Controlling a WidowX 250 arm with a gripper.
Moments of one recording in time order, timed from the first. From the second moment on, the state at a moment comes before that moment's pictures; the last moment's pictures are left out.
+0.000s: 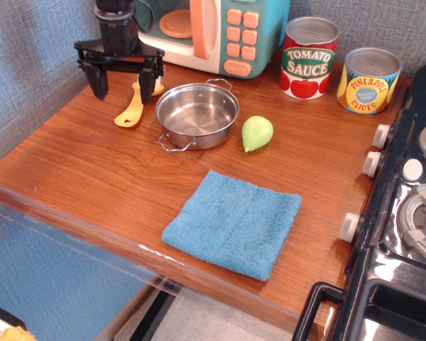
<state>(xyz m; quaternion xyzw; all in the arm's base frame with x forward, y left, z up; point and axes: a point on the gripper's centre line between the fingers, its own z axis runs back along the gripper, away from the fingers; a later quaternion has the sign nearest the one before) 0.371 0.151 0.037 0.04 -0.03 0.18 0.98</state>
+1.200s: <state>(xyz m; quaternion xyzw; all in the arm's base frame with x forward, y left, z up) 0.393 0.141 0.011 0.04 -0.02 0.14 0.99</state>
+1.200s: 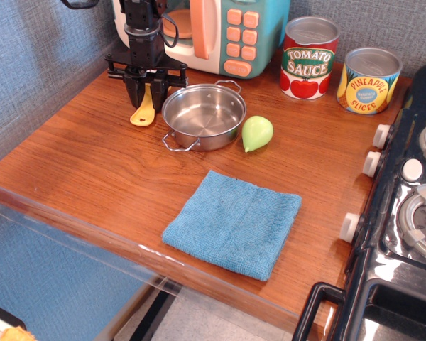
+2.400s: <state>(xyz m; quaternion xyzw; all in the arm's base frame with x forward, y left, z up) 0.256 0.108 0.010 -0.03 -0.02 0.15 0.99</state>
